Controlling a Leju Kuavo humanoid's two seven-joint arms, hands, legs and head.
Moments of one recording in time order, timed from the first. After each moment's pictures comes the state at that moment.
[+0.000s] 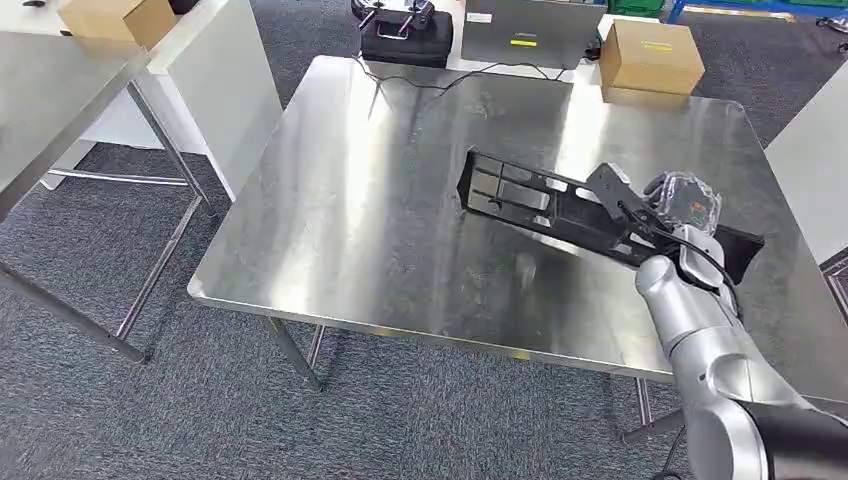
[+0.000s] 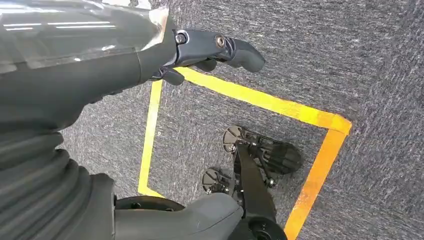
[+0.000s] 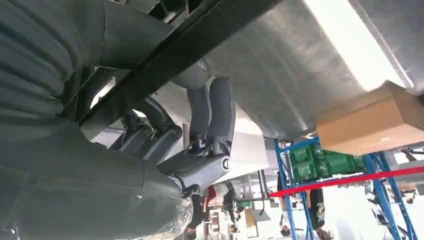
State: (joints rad) left arm -0.07 -0.11 0.85 -0.20 -0.34 0.11 -0.32; right arm -0.97 -0.10 0.10 -0.29 1.34 -0.42 0.08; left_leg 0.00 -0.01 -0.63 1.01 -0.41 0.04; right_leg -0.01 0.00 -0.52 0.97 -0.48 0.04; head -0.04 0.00
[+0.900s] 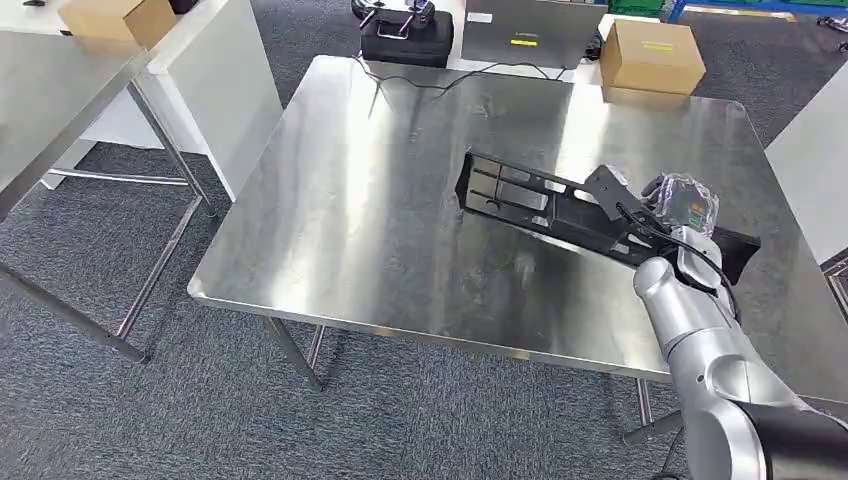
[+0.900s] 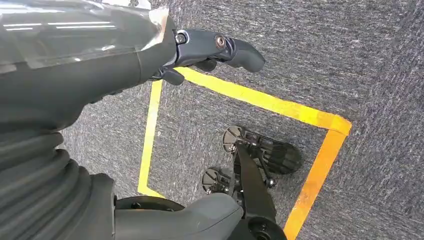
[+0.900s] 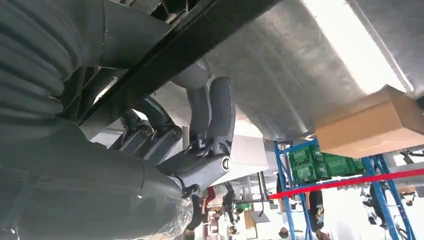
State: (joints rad) left arm -0.07 -0.11 0.85 -0.20 -0.34 0.11 -0.32; right arm -0.96 -0.09 0.10 -0.29 1.34 -0.42 0.08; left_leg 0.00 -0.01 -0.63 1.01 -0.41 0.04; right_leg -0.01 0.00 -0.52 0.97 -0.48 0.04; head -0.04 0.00
